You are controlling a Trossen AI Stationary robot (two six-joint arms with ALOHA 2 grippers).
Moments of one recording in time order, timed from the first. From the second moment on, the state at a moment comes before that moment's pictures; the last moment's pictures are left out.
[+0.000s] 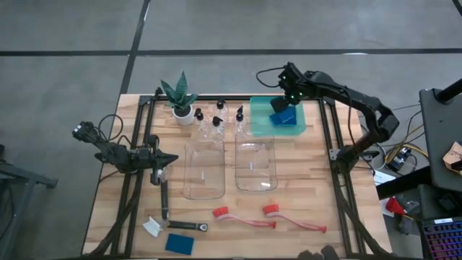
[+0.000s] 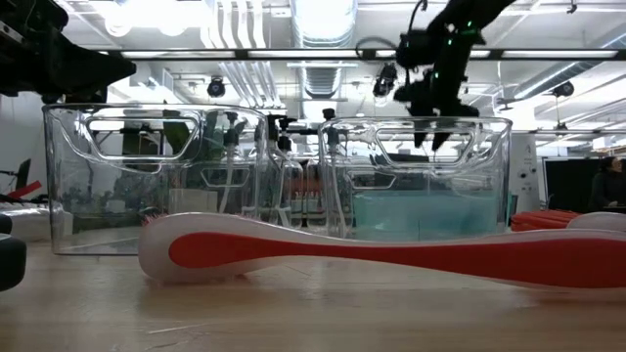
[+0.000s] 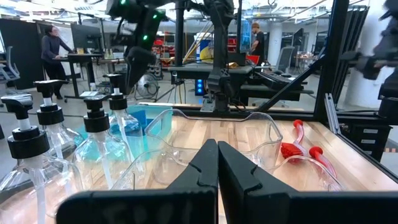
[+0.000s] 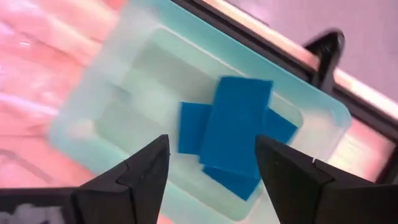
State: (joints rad) left arm -0.57 0.04 0.03 0.04 -0.70 0.03; right arm -0.71 1.53 1.32 -0.94 0.07 0.30
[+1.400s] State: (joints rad) left arm -0.57 0.06 0.03 0.27 -0.52 -0.56; right arm 0.15 1.35 1.27 -0.87 0.45 0.56
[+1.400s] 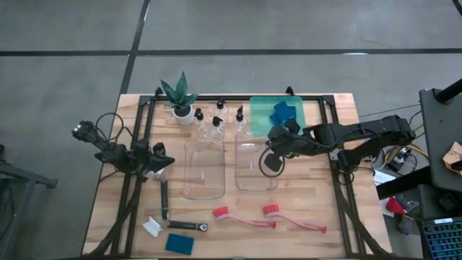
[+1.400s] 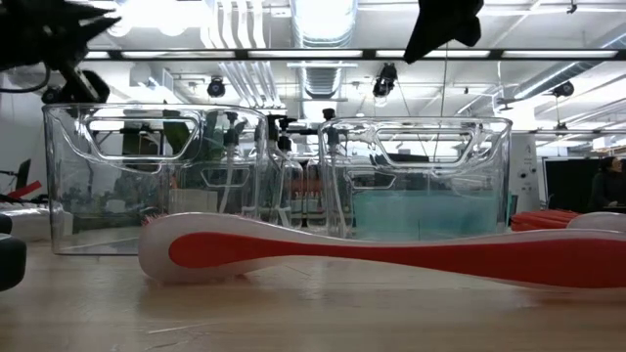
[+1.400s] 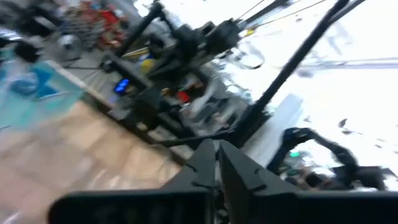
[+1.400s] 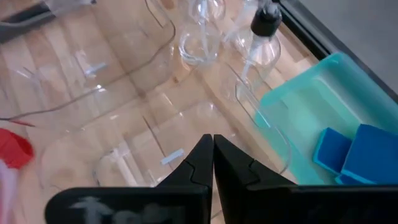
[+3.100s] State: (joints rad) left arm -0.99 1.53 1.11 -0.53 -0.36 -1.01; right arm 0.15 1.35 1.15 -0.84 0.47 0.58
